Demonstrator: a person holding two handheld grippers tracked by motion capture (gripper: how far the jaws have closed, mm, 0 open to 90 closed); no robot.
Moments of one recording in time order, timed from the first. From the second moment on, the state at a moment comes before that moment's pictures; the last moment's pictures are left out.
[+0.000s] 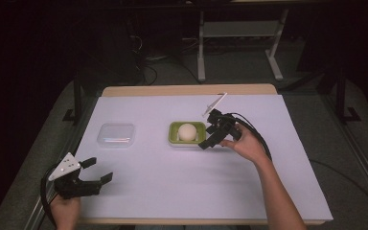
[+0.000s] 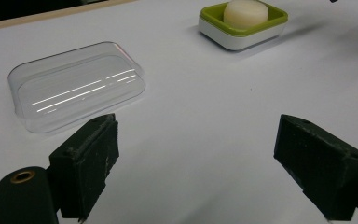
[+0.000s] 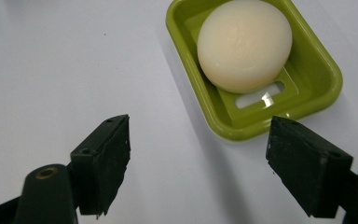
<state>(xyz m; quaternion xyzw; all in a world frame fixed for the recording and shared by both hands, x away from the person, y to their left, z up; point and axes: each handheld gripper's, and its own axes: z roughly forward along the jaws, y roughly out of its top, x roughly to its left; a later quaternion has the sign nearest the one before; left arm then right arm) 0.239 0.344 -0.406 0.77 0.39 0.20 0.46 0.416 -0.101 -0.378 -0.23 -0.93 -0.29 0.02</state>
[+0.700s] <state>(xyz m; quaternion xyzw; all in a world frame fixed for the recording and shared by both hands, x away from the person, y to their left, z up) 0.238 0.343 -0.405 0.77 0.39 0.20 0.46 0.383 -0.124 -0.383 -0.23 -0.92 -0.31 0.01</state>
